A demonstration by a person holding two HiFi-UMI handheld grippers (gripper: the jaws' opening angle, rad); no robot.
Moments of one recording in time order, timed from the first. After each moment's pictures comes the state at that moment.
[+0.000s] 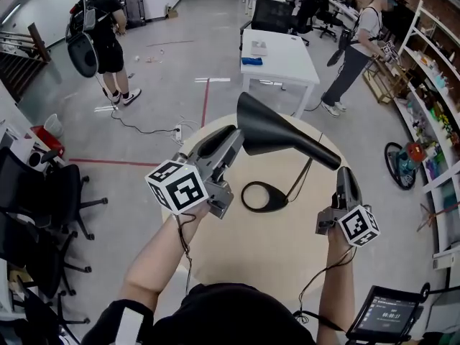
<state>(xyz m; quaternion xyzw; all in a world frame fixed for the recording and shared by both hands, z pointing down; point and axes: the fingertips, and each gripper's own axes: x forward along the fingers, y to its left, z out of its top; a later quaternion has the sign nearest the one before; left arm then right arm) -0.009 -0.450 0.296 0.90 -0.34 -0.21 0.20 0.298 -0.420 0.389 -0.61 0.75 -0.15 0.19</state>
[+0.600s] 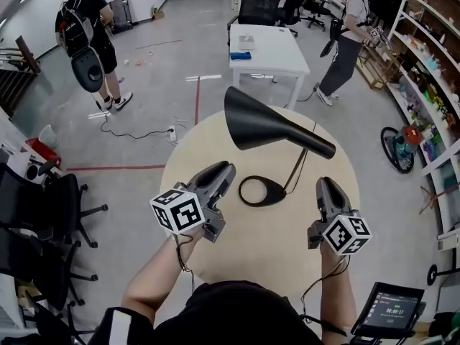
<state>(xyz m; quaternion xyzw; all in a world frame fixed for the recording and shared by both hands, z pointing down) -0.011 -0.409 0.399 0.89 -0.34 -0.12 0.28 0.237 -0.370 0.420 -0.59 0.79 -0.16 0.06</state>
